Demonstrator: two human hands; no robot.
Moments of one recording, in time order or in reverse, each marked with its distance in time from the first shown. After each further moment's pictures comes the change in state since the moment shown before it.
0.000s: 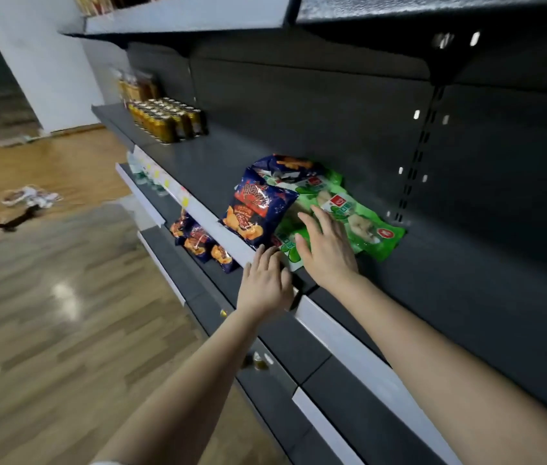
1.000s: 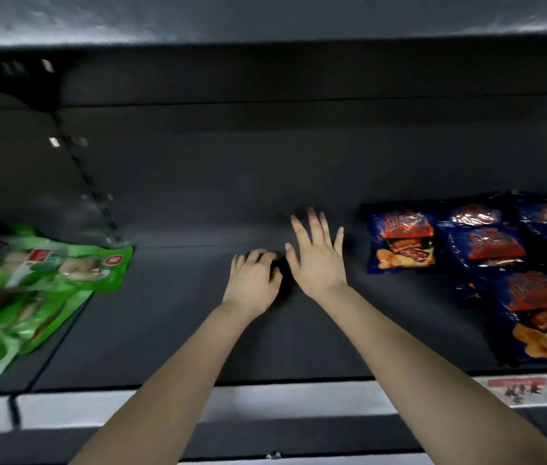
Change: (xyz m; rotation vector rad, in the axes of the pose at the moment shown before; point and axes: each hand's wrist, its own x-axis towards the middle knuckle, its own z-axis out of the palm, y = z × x) left_hand -0.054 0.312 0.105 -0.062 -0.373 0.808; right_hand -0.244 0.199 -0.180 -0.421 0.213 0.796
